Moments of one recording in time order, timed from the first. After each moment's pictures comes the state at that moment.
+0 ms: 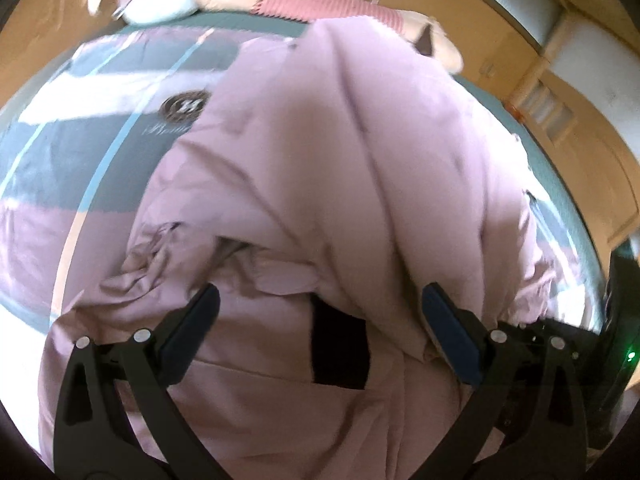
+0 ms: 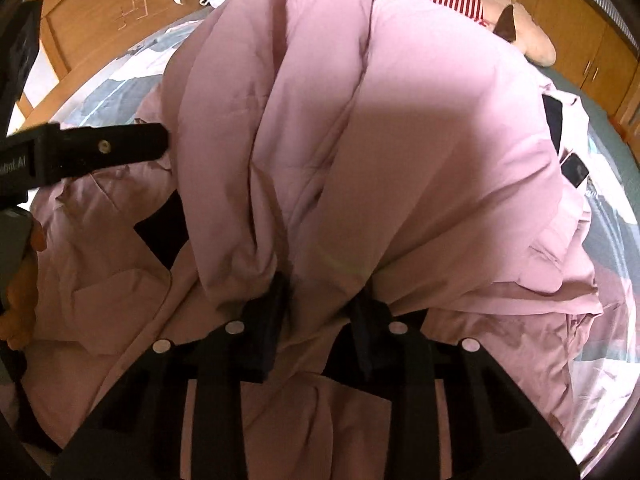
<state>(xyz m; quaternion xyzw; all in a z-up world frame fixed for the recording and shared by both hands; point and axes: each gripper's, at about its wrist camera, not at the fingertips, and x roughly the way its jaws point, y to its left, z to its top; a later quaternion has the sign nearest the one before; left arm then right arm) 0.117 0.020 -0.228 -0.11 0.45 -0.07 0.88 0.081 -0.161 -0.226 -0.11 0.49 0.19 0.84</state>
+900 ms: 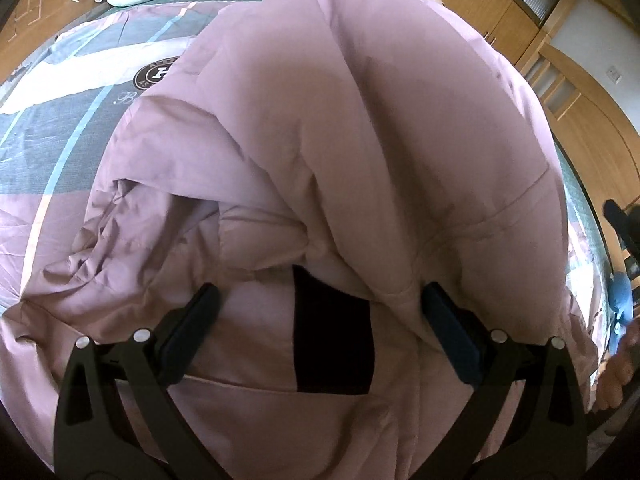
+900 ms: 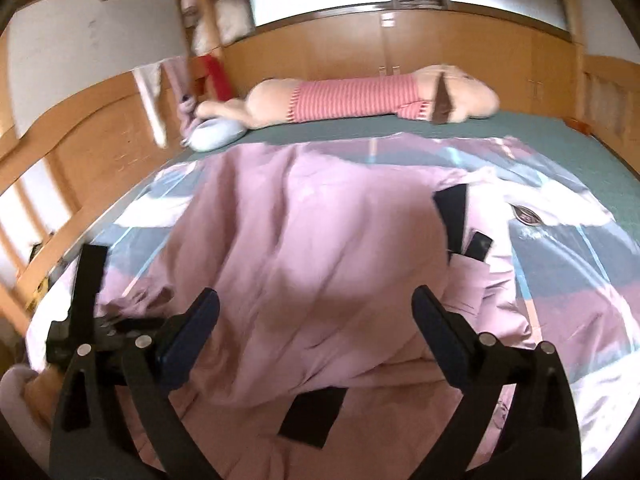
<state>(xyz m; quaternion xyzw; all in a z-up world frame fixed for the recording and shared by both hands) 0.132 0.013 -0.262 -0.11 0.50 -0.08 0.86 0.094 -0.241 -0.166 0.02 0.35 0.15 0.93</state>
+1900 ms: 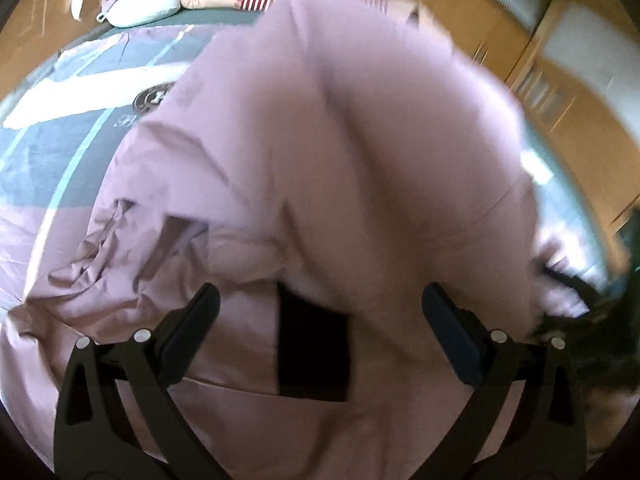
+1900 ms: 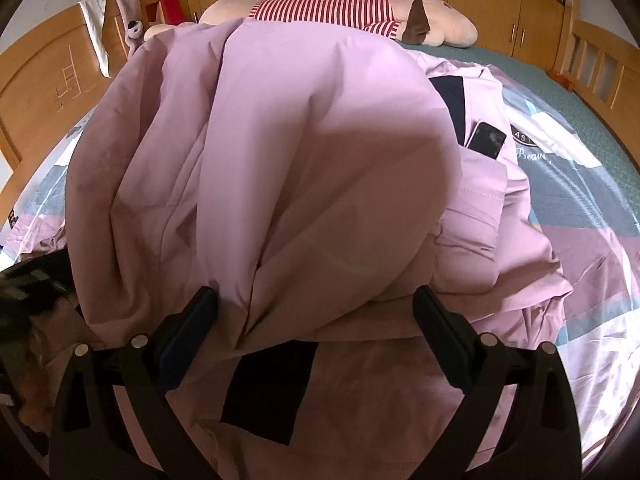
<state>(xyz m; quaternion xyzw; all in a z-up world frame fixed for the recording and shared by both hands) 0.124 -0.013 -0.256 -0.09 0.47 -0.07 0.88 0.112 -0.236 -0.227 -0.01 0.45 0.09 0.89</state>
